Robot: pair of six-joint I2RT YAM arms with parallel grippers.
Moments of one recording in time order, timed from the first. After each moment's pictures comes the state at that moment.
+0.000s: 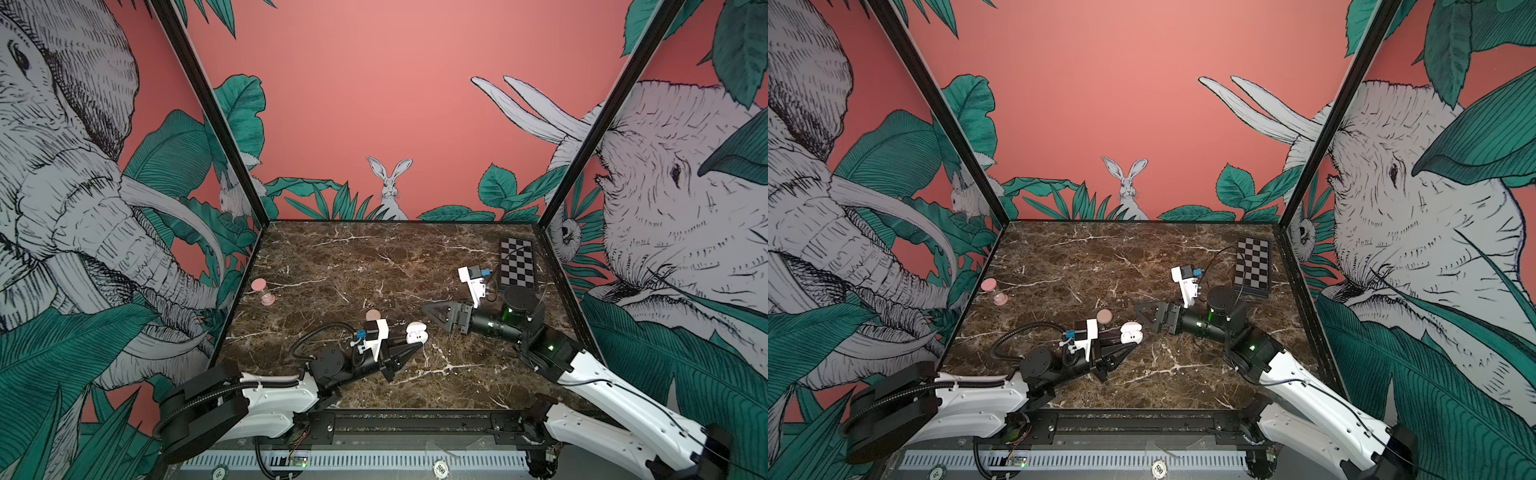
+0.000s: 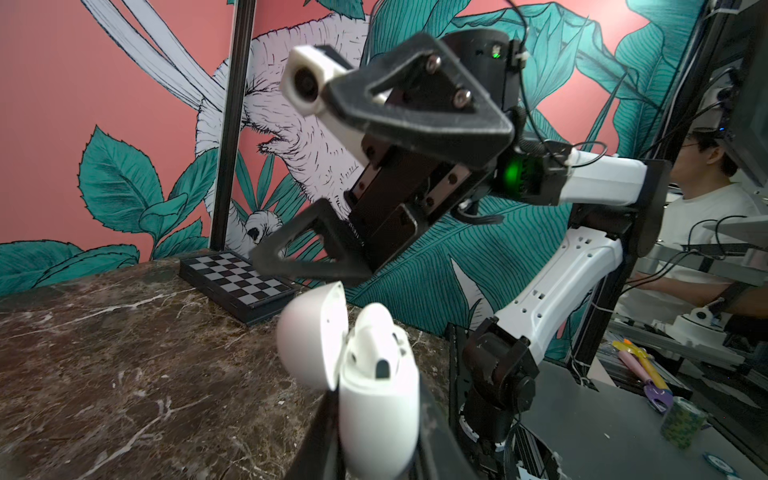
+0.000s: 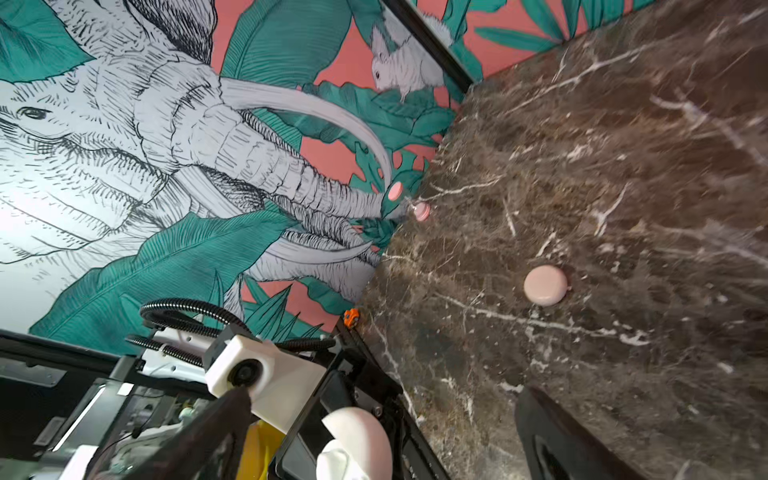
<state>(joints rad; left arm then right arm) -1.10 1.14 0.16 1.27 0.22 -0.32 0.75 0.88 0.73 -0.06 -0.49 0.82</state>
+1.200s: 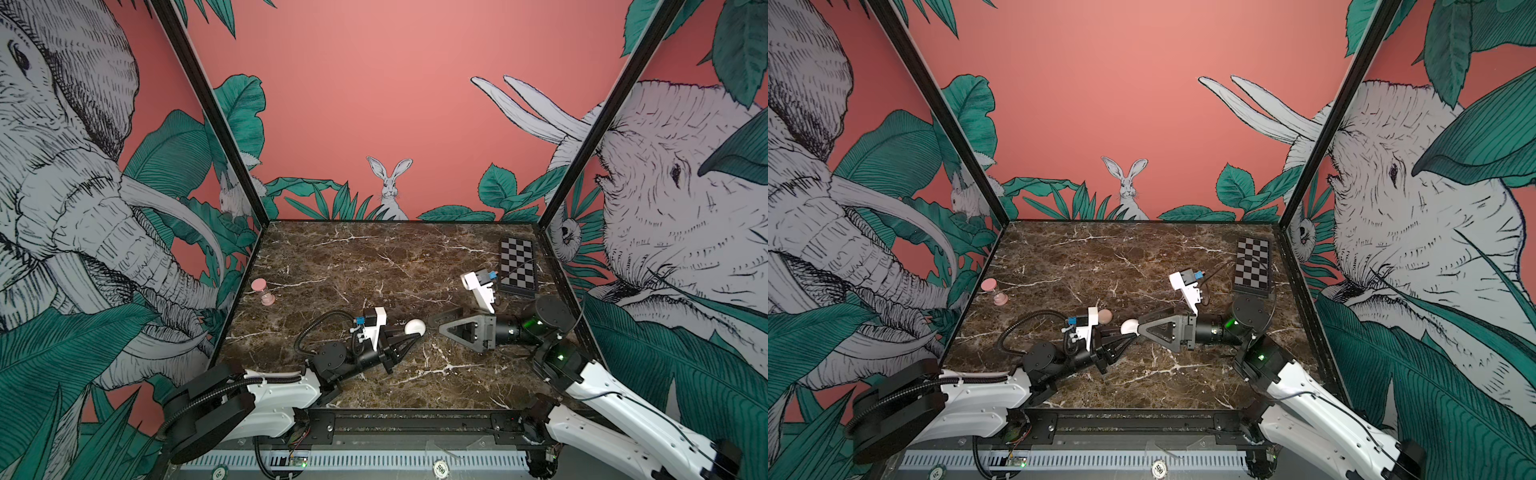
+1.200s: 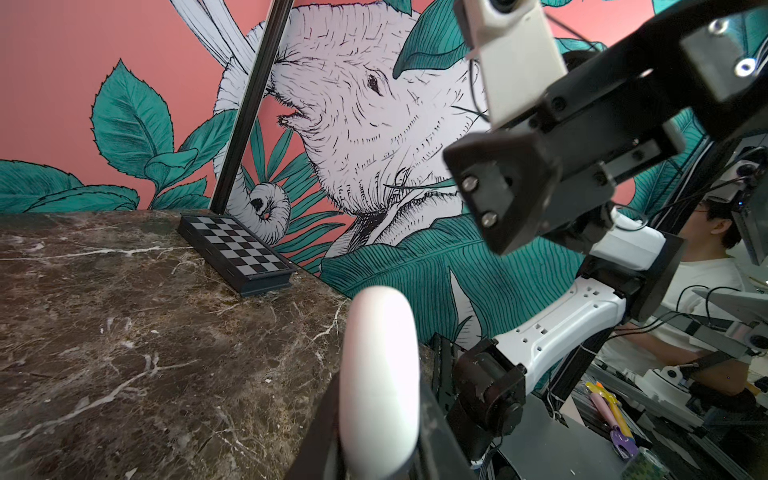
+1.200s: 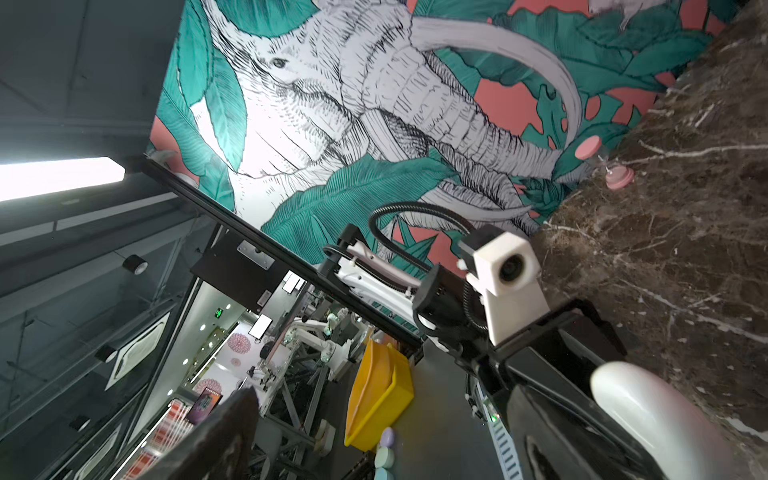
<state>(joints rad) -1.03 1.19 0.18 1.25 0.22 -0.50 0.73 0.72 0.79 0.05 -0.76 0.94</state>
